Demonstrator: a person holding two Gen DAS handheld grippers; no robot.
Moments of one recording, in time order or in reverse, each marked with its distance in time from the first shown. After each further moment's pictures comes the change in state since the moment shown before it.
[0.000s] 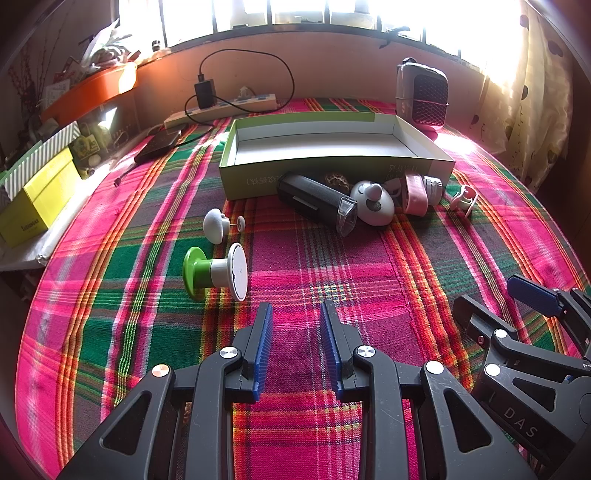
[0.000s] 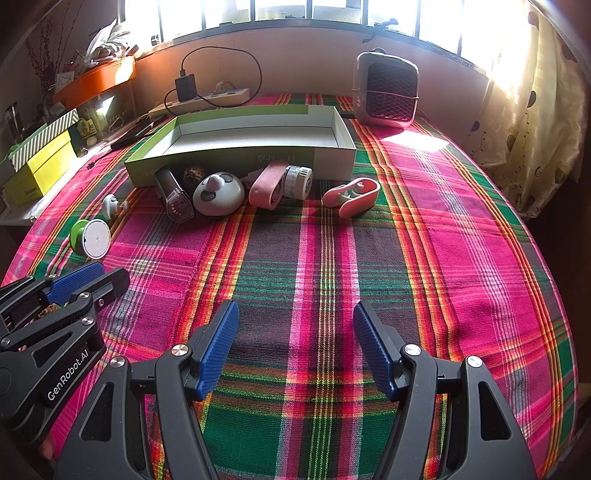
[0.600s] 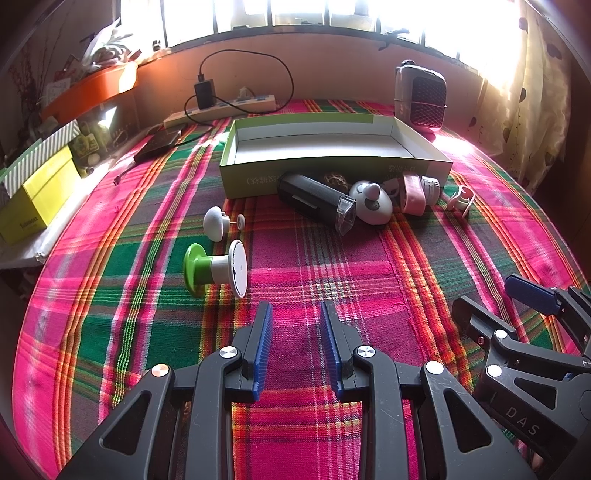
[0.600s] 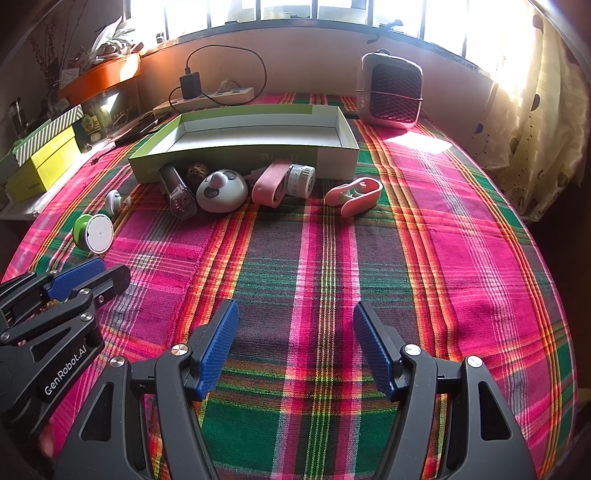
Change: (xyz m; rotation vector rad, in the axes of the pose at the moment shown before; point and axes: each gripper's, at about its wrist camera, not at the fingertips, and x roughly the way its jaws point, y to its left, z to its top) left arm 0.000 -0.001 0.000 0.010 -0.002 -0.002; right arm 0.000 0.002 -0.002 -0.027 0.001 0.011
